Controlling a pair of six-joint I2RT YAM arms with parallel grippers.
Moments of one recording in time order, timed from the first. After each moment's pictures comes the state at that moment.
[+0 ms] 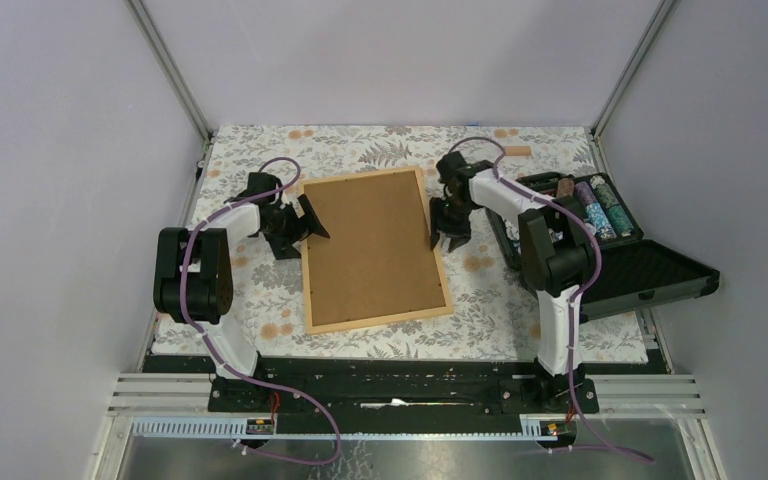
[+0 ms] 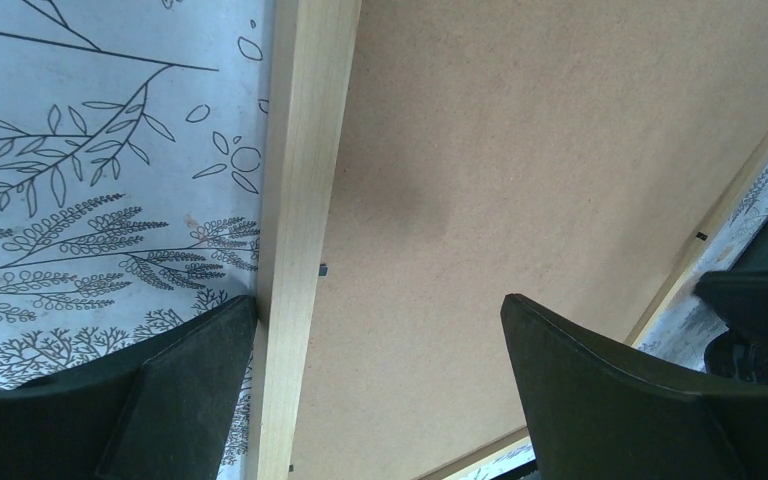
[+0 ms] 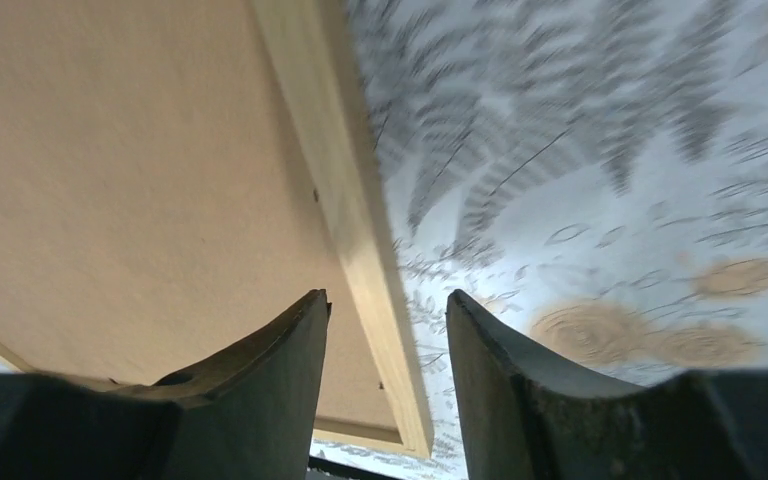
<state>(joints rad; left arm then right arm) -0.03 1.77 1.06 -0.44 0.39 -0.56 0.44 2.09 1.56 -0.89 -0.18 0.44</state>
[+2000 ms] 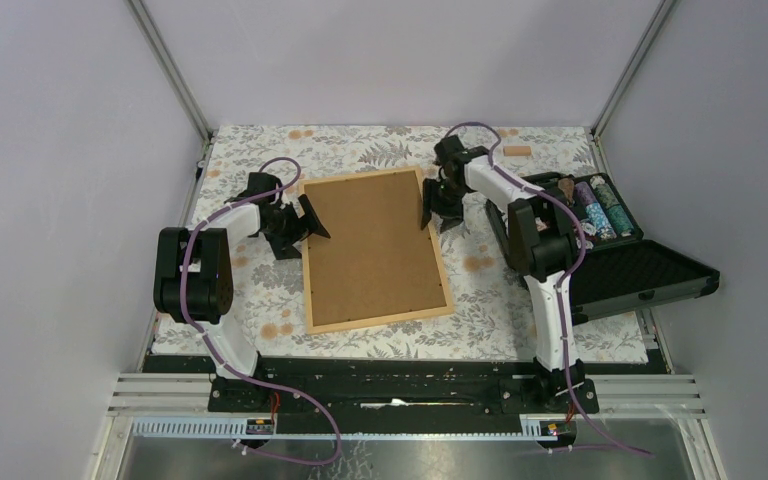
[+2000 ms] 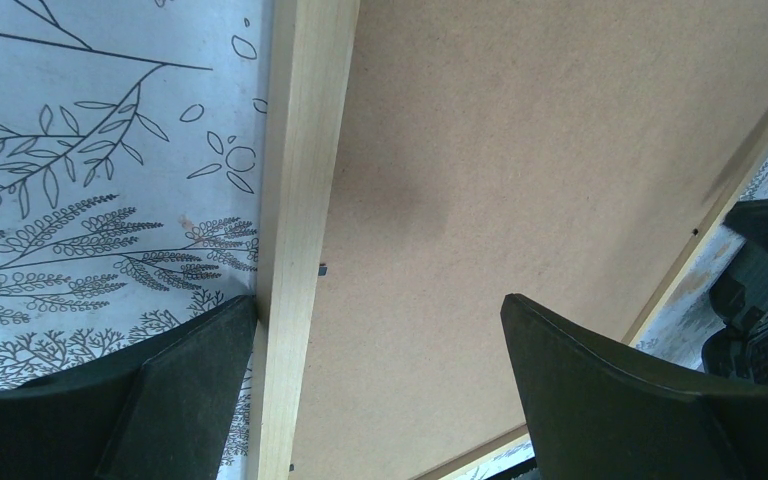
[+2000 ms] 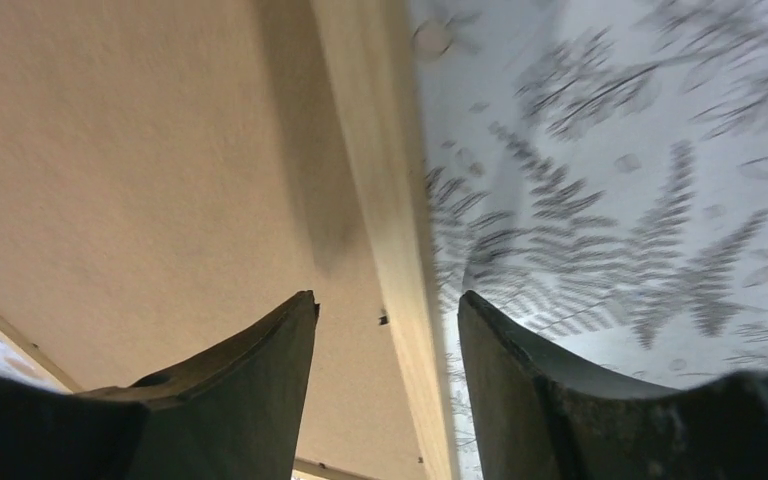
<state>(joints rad) -0.03 1.77 1.06 -0.44 0.40 -0.56 0.40 2.27 1.82 -0.90 -0.23 0.43</state>
